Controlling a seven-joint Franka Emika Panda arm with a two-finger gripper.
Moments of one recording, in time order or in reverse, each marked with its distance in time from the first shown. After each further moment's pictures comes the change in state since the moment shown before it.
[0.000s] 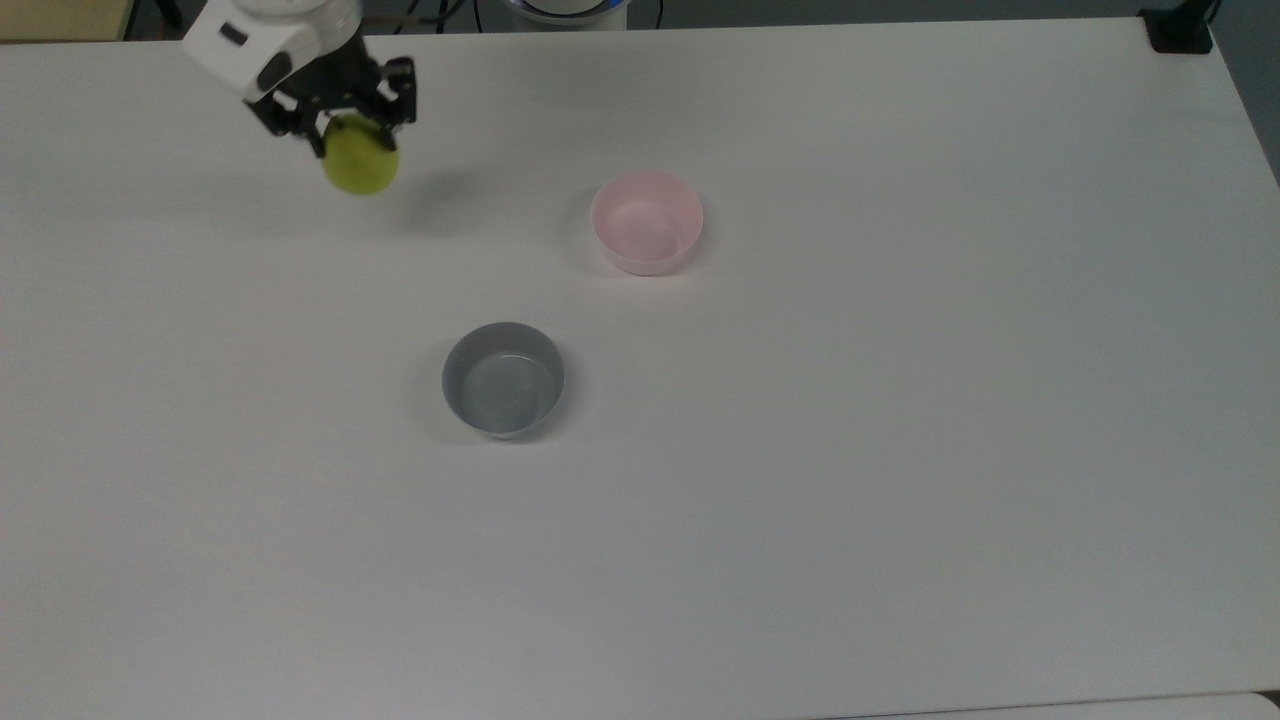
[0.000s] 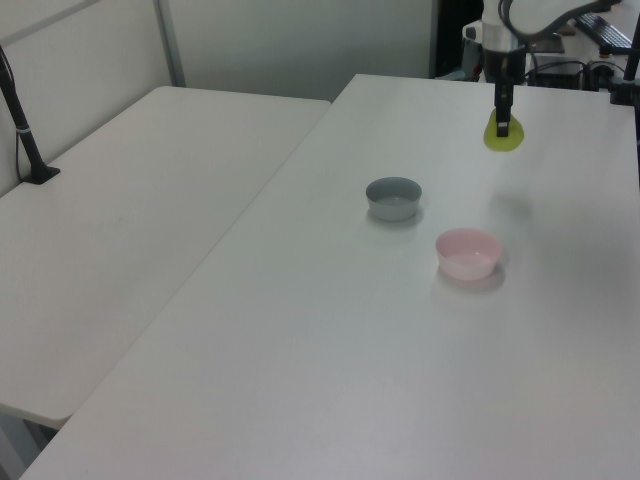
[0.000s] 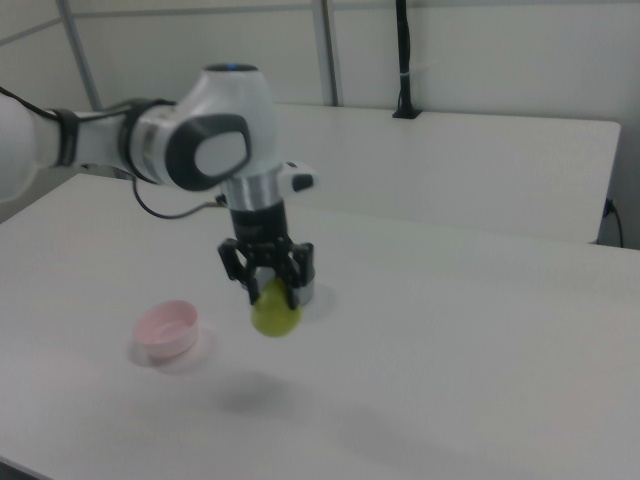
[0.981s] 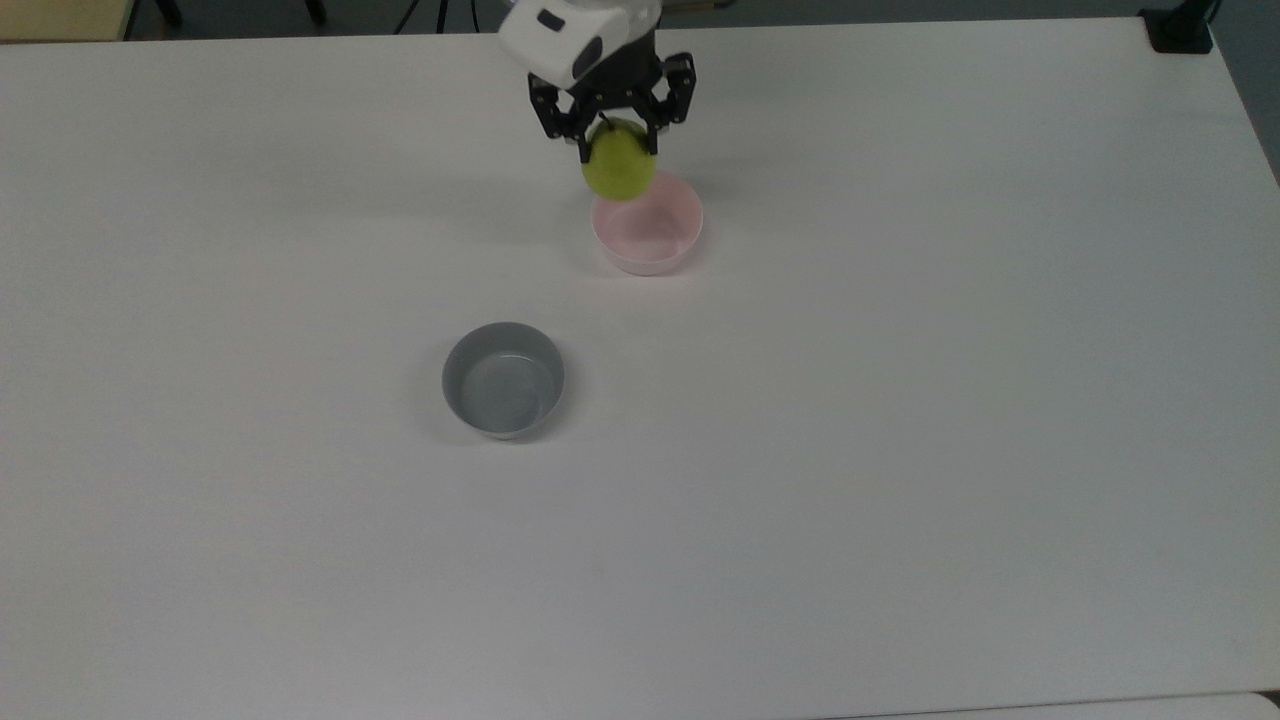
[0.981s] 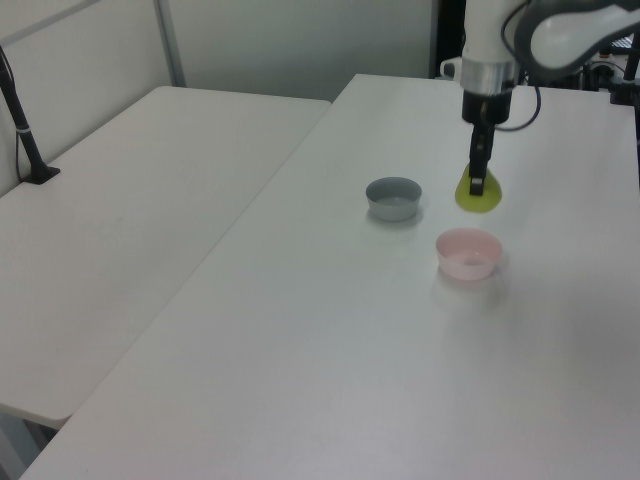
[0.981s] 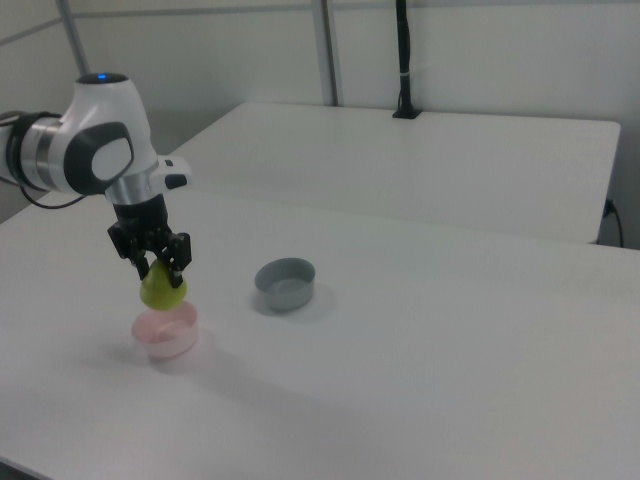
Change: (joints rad) arm 0.047 -0.083 0.341 -0.146 0.155 0.132 0.381
